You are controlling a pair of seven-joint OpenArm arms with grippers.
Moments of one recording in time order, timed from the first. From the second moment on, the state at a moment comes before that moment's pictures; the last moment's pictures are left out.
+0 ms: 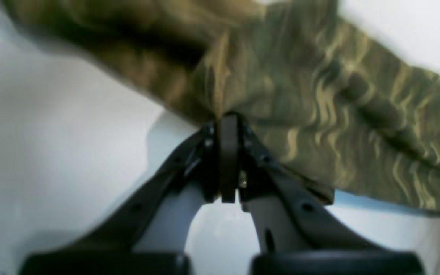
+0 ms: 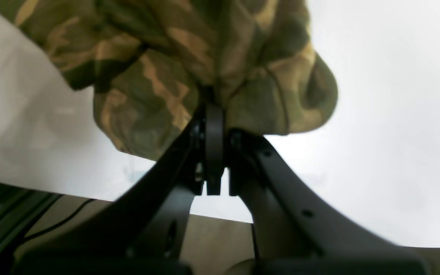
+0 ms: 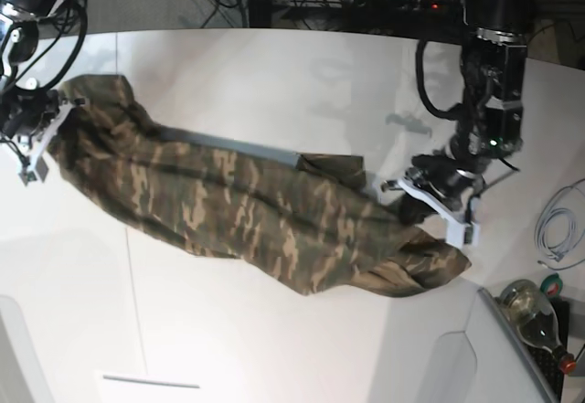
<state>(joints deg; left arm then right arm) 1.9 -18.4 -1.3 83.4 -32.9 -9.9 31.9 -5.1 8.2 32.8 88.0 9.8 40.3 -70.1</state>
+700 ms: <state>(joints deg) -24.1 -15.4 7.0 67.6 -32.3 -10.1 44.9 14.5 18.2 23.5 72.0 9.3 40.5 -67.7</state>
